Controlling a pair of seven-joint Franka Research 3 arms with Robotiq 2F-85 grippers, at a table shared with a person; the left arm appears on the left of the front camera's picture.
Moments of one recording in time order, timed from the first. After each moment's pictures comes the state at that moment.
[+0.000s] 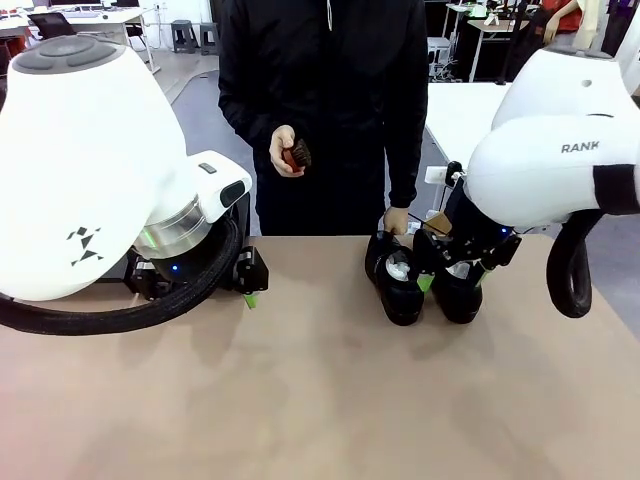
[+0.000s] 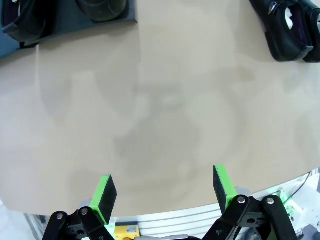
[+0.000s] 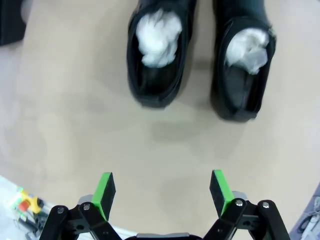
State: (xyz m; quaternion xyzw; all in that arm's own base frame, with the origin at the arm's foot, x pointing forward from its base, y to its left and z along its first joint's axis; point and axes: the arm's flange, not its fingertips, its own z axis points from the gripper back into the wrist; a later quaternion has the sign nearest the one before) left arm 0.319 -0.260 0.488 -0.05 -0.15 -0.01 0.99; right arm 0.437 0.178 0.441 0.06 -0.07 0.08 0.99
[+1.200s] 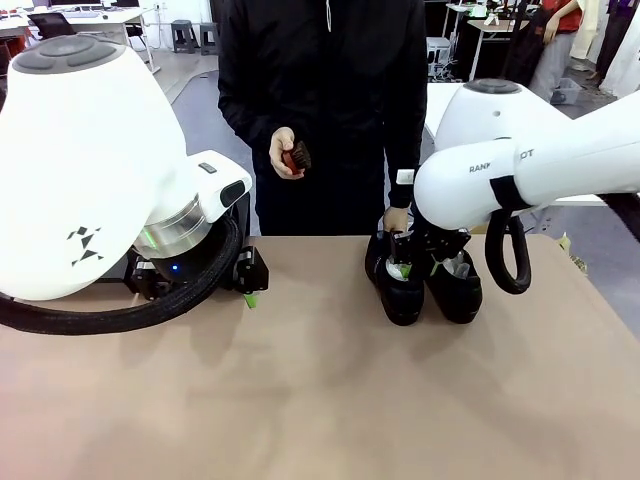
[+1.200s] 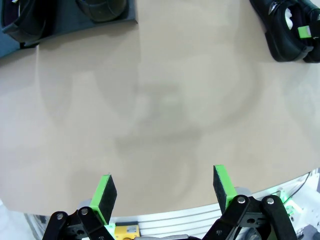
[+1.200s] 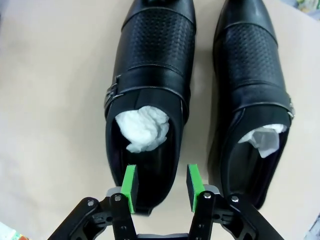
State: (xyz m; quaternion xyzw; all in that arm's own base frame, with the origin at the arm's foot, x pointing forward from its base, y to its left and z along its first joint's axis) left arm 0.319 -0.260 0.488 -0.05 -0.15 -0.01 0.99; right arm 0.526 0.202 0.380 0.03 -0.07 0.06 1.00
